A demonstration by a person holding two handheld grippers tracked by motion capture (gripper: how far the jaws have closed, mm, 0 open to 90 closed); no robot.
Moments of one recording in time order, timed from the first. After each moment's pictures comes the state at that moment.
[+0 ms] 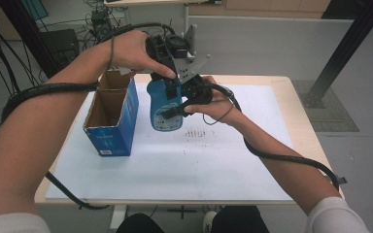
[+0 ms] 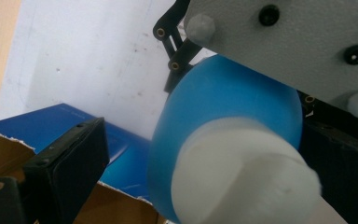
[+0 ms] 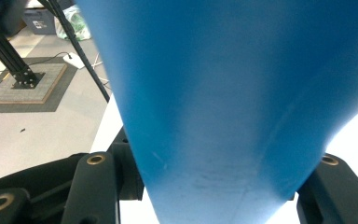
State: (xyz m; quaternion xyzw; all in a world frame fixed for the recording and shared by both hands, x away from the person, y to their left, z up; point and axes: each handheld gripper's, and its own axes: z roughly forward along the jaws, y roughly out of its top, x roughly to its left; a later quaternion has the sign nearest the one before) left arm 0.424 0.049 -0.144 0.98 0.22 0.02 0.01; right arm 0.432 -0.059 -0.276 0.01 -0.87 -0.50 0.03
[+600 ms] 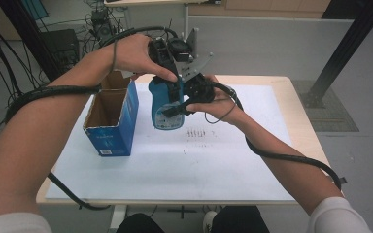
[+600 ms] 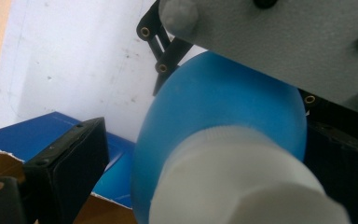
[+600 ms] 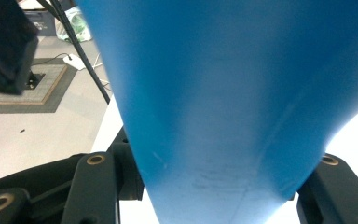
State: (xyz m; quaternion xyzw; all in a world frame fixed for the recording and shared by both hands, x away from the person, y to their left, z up) left arm 0.422 0.045 -0.150 0.98 0.21 0.02 0.02; right arm 0.432 -0.064 -0.271 0.01 -0.86 -0.50 0.03
